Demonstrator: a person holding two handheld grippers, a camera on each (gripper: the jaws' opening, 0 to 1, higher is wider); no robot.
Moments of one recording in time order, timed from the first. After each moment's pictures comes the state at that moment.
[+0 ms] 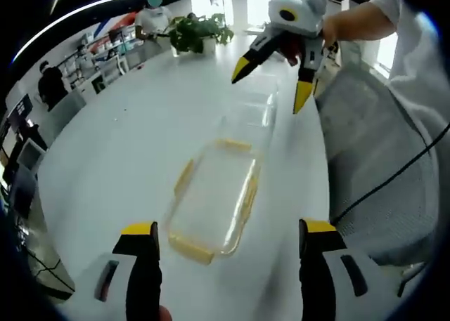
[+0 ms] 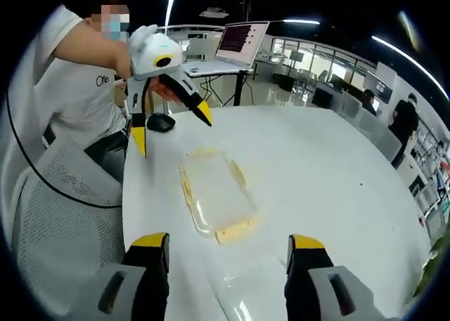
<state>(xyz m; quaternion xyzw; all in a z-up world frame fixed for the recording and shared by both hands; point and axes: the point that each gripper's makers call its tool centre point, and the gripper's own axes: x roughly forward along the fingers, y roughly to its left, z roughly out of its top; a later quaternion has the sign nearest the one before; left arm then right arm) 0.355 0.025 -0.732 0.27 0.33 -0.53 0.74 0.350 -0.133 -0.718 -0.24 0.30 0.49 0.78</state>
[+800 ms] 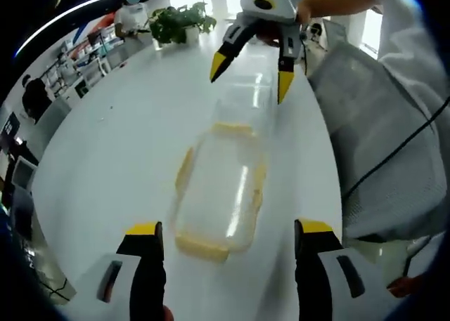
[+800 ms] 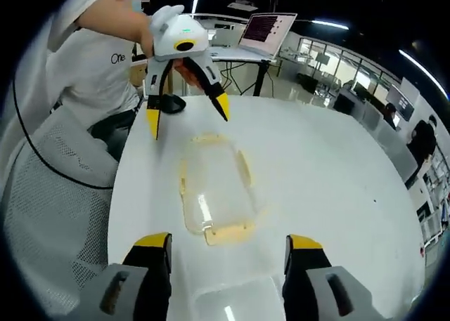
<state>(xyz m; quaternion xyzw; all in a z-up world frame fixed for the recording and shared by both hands) 0.368 0.031 -0.754 0.31 0.34 -0.56 0.70 0.368 -0.125 -0.743 -0.30 0.30 0.53 0.73</state>
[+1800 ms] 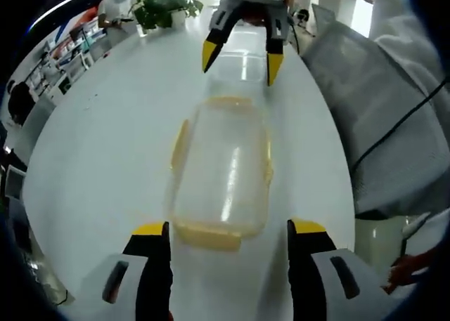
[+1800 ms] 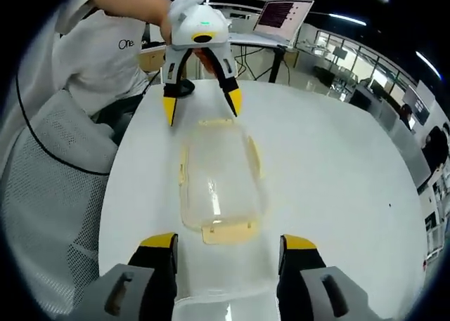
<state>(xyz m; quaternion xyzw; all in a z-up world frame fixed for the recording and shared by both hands) 0.377 0.046 -0.784 0.34 0.36 -0.58 0.65 0.376 -0.118 -0.770 -0.32 0.33 0.56 0.69</state>
